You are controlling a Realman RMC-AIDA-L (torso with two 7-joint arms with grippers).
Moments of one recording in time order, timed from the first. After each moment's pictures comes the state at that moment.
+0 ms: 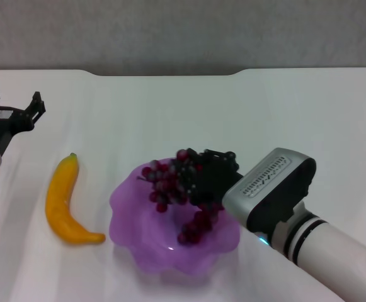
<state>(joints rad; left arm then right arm) -0.58 -2.03 1.72 0.24 -0.45 0.73 -0.09 0.51 2.02 -2.53 -0.86 1.03 -0.42 -0.48</state>
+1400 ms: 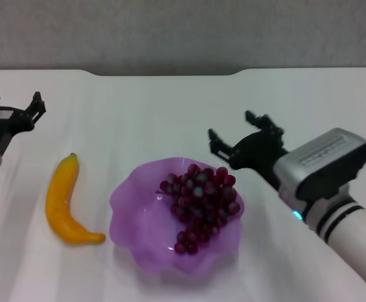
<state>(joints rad) -0.58 -2.03 1.73 0.25 -0.45 0.73 -0.09 0.52 2.02 -2.50 -0.70 1.05 -0.63 -0.30</state>
